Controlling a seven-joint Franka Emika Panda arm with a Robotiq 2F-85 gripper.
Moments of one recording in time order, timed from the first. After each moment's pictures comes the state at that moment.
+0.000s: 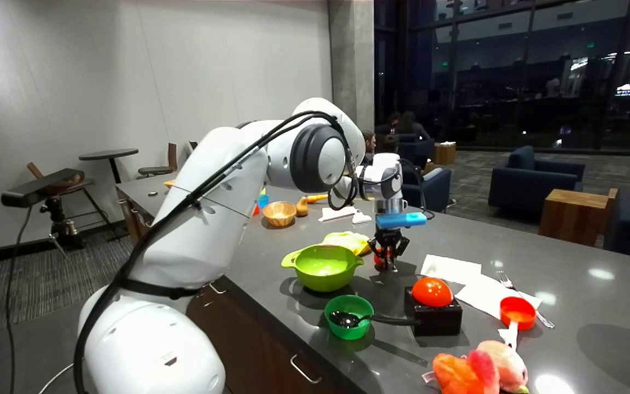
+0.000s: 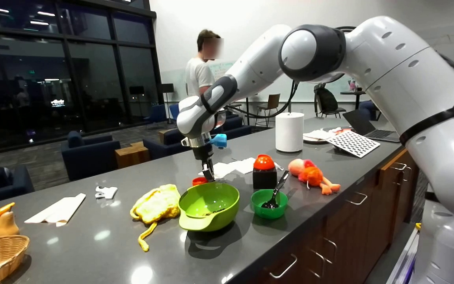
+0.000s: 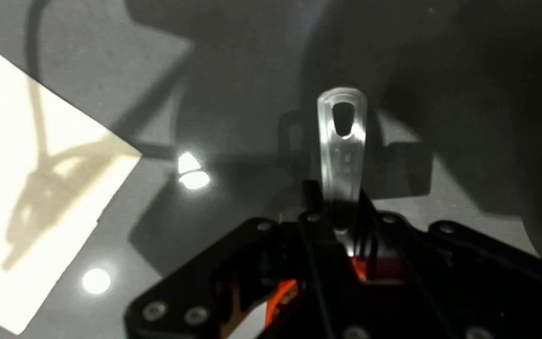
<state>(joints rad) 0.05 0.66 0.09 -1.47 -0.18 2.00 -0.68</state>
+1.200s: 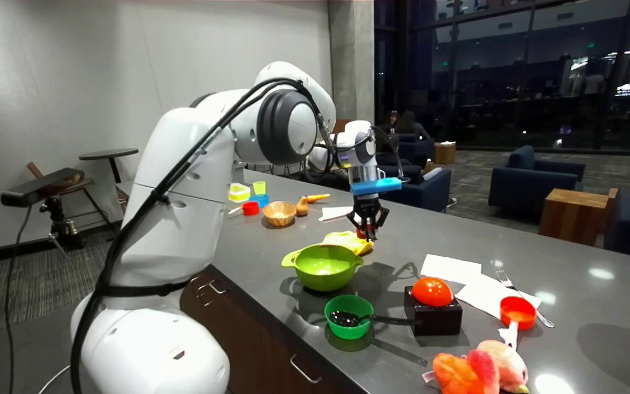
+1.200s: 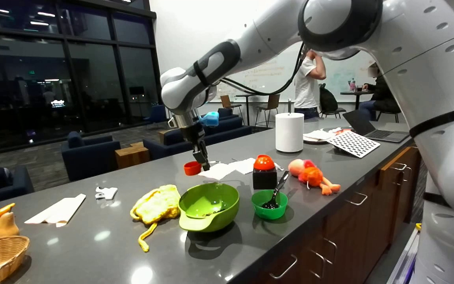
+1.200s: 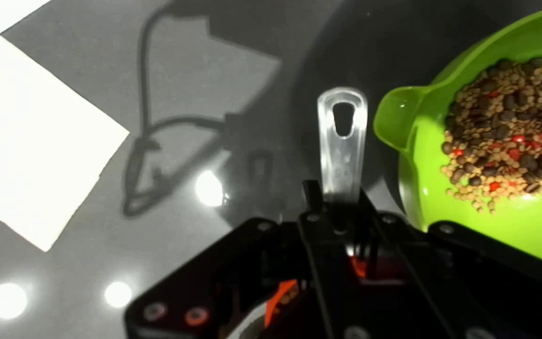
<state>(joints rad) 0.14 0.46 0.11 -1.55 -0.24 1.86 -0.56</state>
